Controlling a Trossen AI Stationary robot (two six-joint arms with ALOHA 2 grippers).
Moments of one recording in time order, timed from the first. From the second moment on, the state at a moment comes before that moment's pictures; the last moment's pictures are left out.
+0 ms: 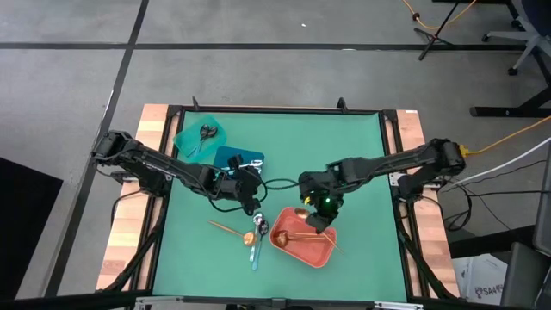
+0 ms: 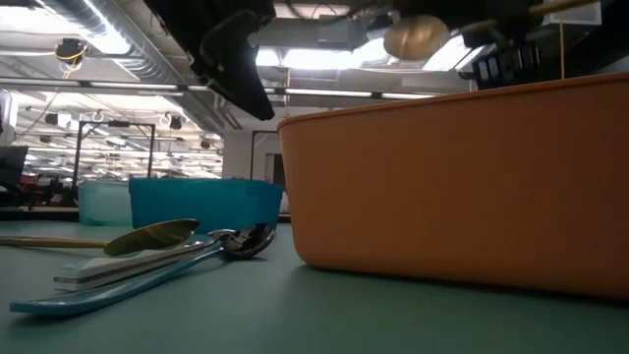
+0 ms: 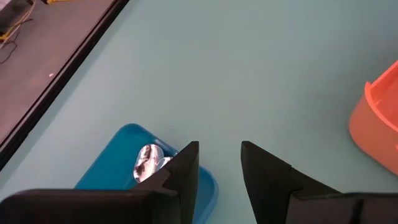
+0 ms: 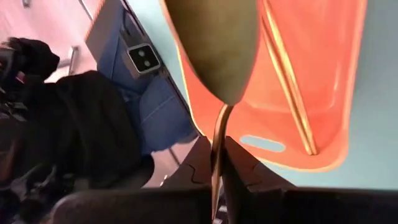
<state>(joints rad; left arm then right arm) -0.22 1.50 1.02 -0.44 -0.61 -0.38 0.16 1.61 1.27 -0.81 -0.69 0.89</state>
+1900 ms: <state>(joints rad) -0.22 1.50 1.02 -0.44 -0.61 -0.38 0.16 1.89 1.27 -0.63 -0.82 1.02</state>
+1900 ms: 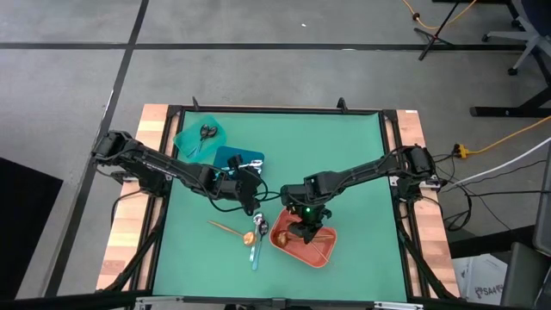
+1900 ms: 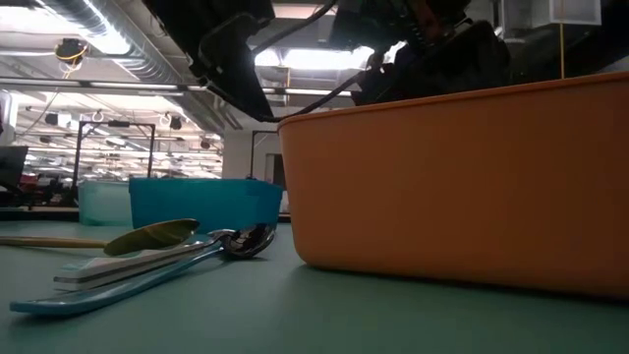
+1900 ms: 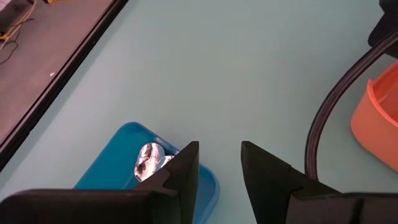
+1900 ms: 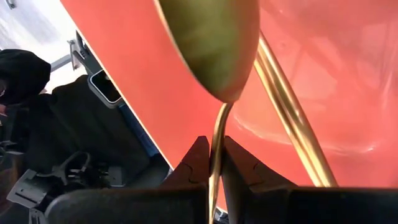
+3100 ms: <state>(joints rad) -0.22 1.50 1.02 -0.46 -0.45 -0.38 0.16 1.85 1.27 -0.73 -0.68 0.82</state>
